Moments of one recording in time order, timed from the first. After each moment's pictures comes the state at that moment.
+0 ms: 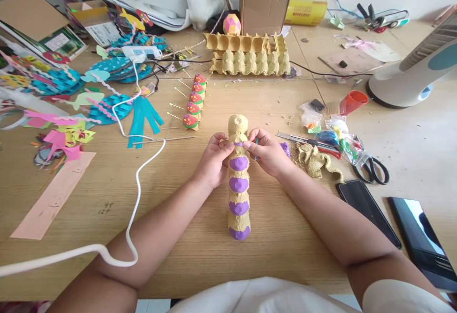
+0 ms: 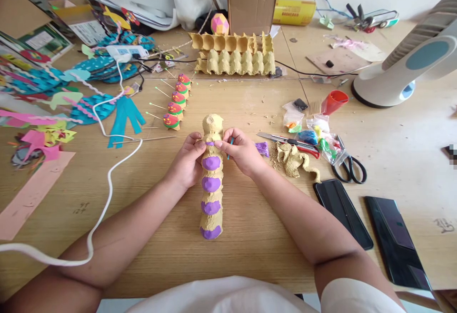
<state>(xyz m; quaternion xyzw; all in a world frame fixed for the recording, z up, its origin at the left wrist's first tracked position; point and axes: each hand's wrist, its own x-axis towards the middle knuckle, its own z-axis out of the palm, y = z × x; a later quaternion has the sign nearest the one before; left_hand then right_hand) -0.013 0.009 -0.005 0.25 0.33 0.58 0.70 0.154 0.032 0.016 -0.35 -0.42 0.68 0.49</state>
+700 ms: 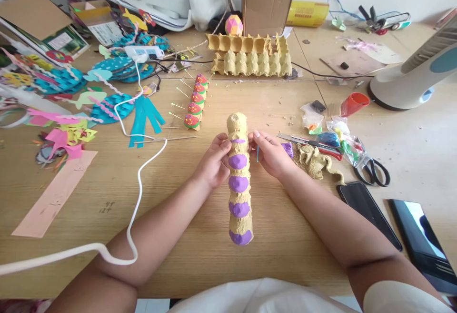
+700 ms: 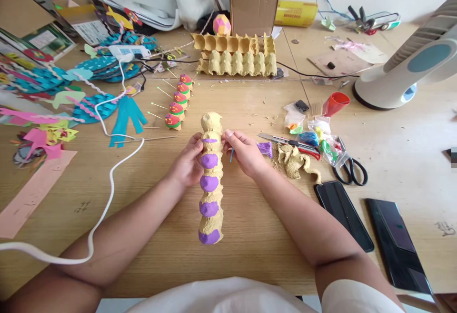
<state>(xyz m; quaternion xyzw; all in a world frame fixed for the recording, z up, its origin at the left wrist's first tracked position) -0.016 0.009 -0.001 0.19 0.31 0.57 0.74 0.157 0.033 0.014 -0.38 -0.37 0.70 0.48</state>
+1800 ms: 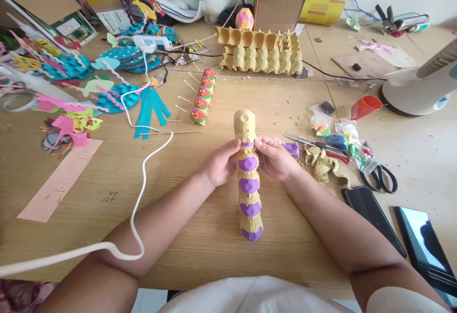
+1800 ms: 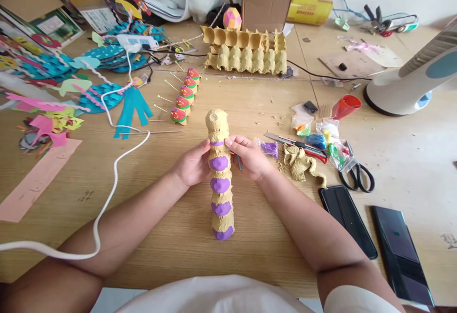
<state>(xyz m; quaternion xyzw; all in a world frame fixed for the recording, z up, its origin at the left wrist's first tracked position) -0.019 0.008 0.000 0.23 0.27 0.46 0.82 0.157 0.024 0.016 -0.33 -0.33 0.78 0.42</state>
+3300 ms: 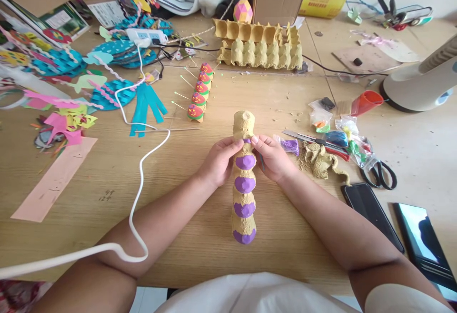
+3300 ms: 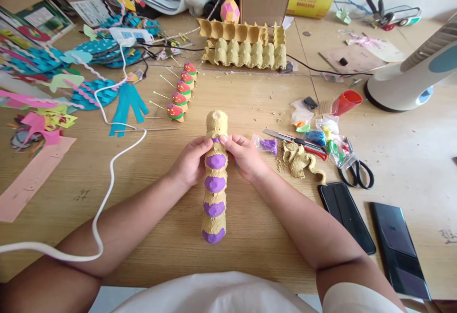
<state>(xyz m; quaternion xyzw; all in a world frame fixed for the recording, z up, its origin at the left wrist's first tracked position) -0.008 -0.003 0.006 0.26 0.32 0.53 0.74 0.144 0.017 0.016 -0.36 -0.34 0.75 0.44</state>
